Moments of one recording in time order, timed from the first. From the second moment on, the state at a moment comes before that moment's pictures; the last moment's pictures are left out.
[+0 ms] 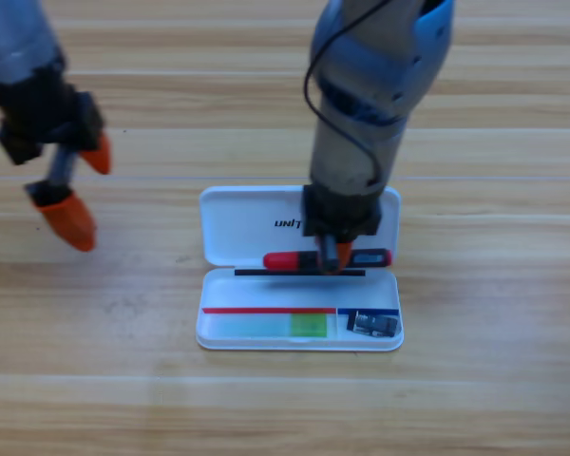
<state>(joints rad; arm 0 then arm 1) -0.52 1.84 -1.59 1.17 -0.10 0.91 0.93 2.33 -2.05 1.11 -0.06 -0.76</state>
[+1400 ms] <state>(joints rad) -0.40 2.06 -1.77 1.11 -0.44 1.06 0.91 1.38 -1.27 0.78 0.53 -0.56</state>
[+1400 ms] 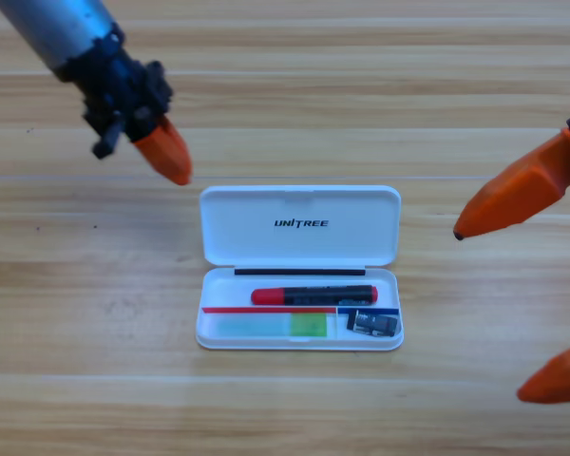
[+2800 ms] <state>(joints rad) -0.33 2.38 -1.82 1.11 -0.74 1.13 0.90 1.38 -1.25 0.76 0.53 -0.52</state>
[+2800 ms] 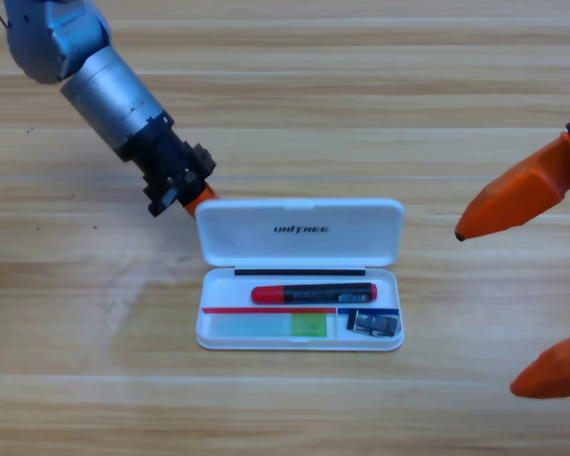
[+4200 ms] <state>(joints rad) -0.50 2.26 -1.50 0.78 -0.72 1.07 0.90 1.38 -1.25 0.76 0.53 -0.50</state>
